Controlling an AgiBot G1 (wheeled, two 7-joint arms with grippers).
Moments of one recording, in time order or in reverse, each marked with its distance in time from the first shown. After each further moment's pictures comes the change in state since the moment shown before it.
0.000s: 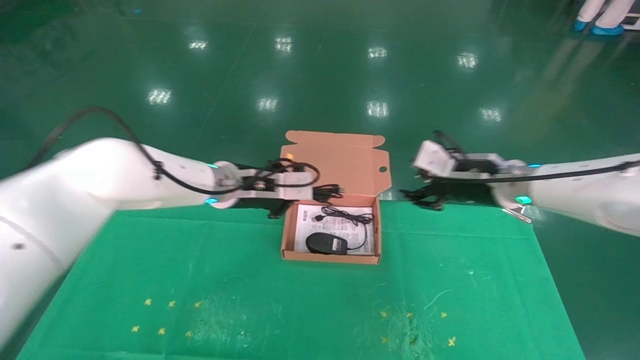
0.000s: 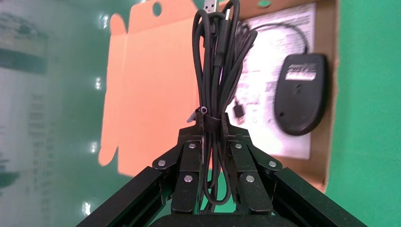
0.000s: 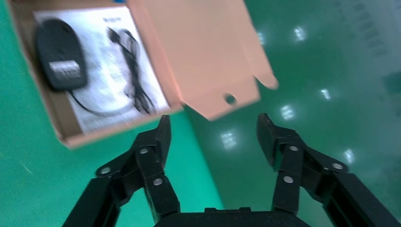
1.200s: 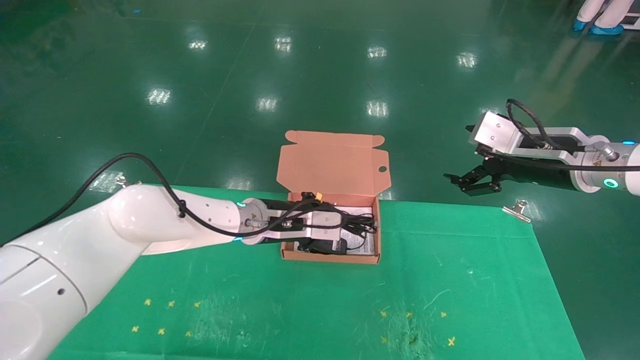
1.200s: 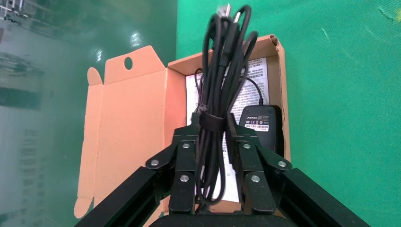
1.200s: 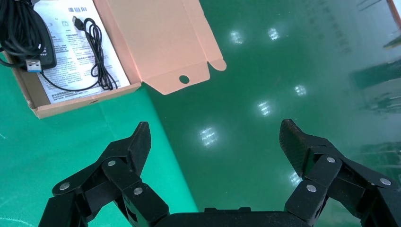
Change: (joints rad) left arm 0.089 0.055 0.133 0.043 -0.329 -0.086 0.276; right arm -0.001 0.256 -0.006 0.341 -0.048 -0.027 0.206
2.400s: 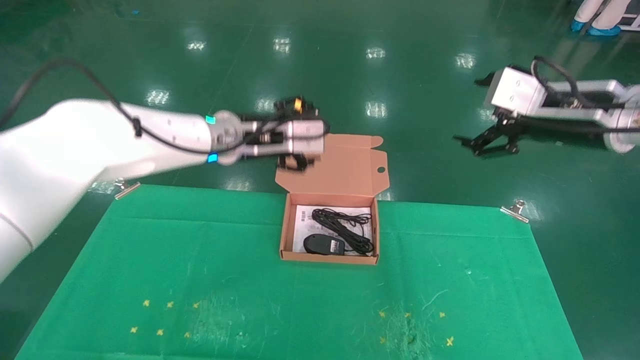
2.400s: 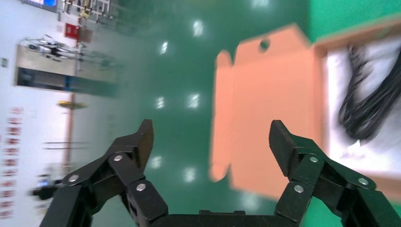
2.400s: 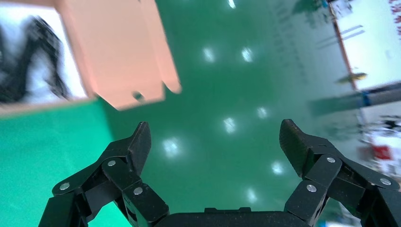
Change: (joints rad) left arm -0.149 -0.068 -0.054 -0.059 0.030 -0.039 -0.024; right arm 0.071 0.038 0.047 0.079 0.014 -0.033 -0.064
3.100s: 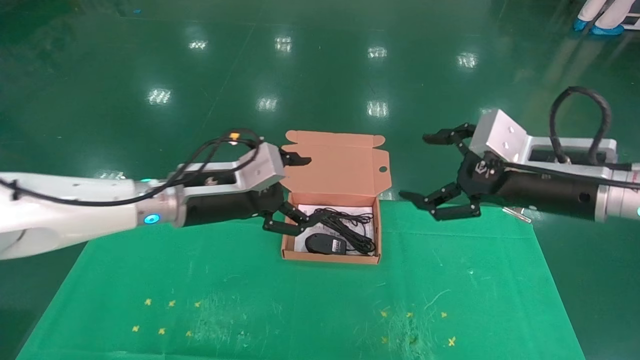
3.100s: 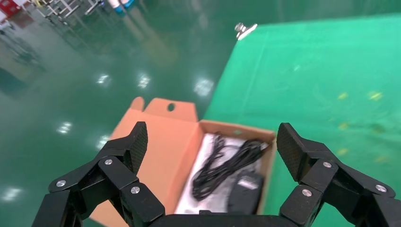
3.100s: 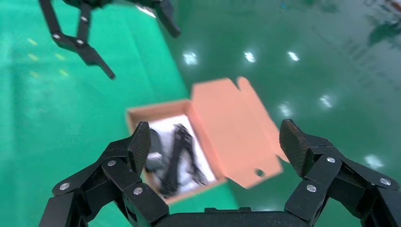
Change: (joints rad) left arm 0.273 -0.290 -0.366 -0.291 -0.254 0.369 -0.240; right arm -0.266 0.074 0.207 0.174 0.310 -0.247 0.104
